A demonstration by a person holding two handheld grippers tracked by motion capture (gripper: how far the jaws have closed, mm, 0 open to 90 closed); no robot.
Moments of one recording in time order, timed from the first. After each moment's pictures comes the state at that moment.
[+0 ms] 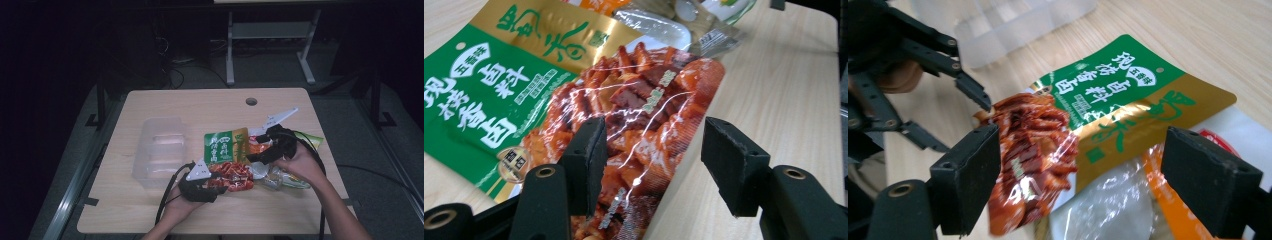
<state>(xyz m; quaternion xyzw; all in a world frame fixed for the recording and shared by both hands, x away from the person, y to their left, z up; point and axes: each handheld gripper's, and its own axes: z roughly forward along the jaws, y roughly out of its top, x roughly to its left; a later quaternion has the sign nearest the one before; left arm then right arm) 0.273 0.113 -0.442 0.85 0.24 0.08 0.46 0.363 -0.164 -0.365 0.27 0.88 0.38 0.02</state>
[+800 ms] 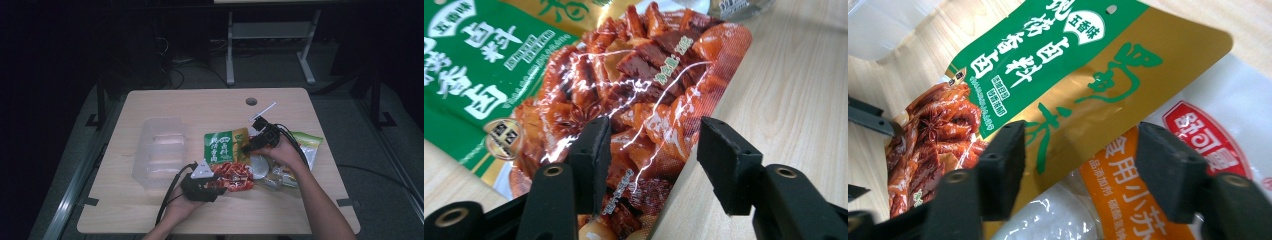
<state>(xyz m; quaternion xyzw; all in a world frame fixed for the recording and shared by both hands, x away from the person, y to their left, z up) 0.281 0.108 -0.458 0.87 0.25 0.06 0.42 0.430 -0.147 -0.421 0.36 0.88 0.29 -0.05</state>
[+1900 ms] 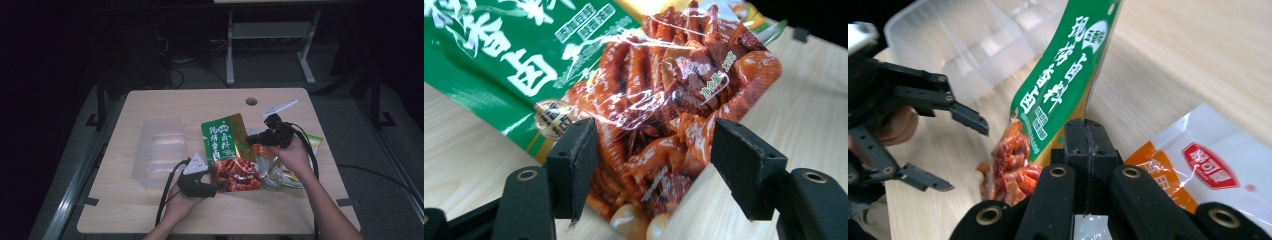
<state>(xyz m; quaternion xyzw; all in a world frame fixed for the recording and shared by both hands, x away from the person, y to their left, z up) 0.281 0.116 -0.441 0.82 0.29 0.08 0.48 0.378 -0.165 -0.358 0.33 0.85 0.41 0.00</state>
